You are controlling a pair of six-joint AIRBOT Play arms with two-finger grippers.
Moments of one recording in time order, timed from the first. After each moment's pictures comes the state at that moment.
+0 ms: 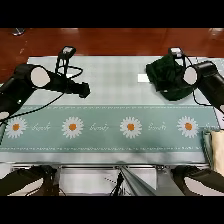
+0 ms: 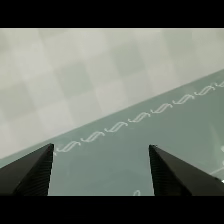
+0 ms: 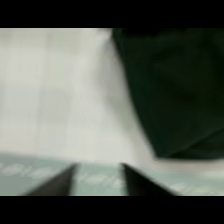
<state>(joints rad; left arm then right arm) -0.37 -1.22 1.13 1.40 -0.96 -1.54 0.22 -1.28 1.15 -1.76 0.95 1.74</state>
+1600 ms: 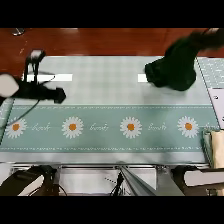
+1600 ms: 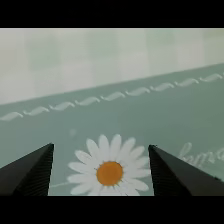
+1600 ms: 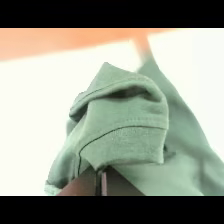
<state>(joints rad) -0.17 -0.95 0.94 1.42 -1.11 -1.52 -0.18 -1.56 1.87 -1.19 1.06 1.45</state>
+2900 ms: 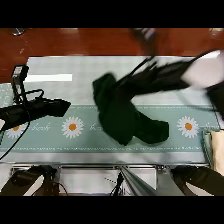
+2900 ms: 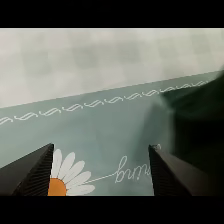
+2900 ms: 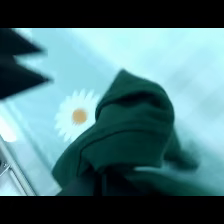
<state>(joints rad) -0.18 -0.62 0.68 1.18 -0.90 -1.47 0.63 -1.17 1.28 -1.02 1.00 1.39</state>
